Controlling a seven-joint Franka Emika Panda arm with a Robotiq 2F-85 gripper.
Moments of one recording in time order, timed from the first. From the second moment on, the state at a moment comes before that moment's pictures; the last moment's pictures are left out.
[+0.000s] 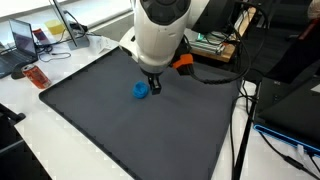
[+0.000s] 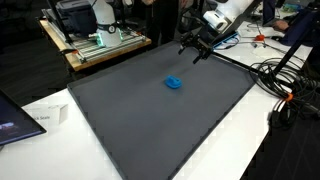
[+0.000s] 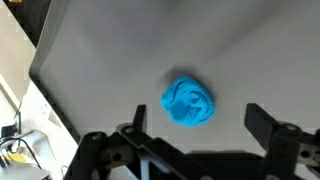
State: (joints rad) arm 0.33 0.71 -0.03 -1.43 -0.33 1.68 1.15
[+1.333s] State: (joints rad) arm 0.19 0.63 -0.03 -1.48 -0.30 1.69 0.67
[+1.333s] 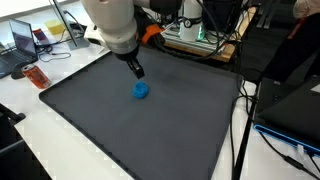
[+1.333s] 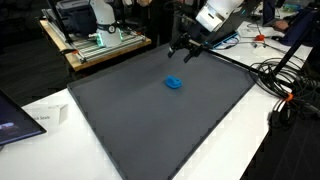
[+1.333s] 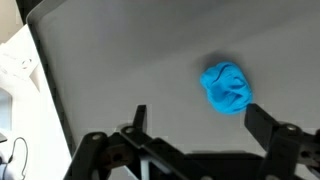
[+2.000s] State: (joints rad) arm 0.09 0.59 -0.02 -1.52 -0.11 1.80 0.34
